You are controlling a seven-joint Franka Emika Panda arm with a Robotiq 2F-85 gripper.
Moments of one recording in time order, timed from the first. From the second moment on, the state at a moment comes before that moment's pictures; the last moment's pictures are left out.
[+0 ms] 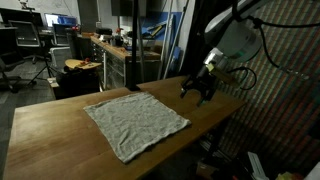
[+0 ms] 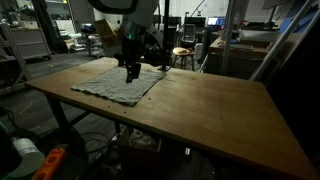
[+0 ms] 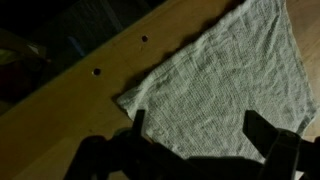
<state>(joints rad) -0.11 -0.22 -0.20 -2.56 0.51 2.27 -0.12</state>
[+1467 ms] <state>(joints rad) -0.15 0.11 -0.18 -2.41 0.41 2.32 -0.05</state>
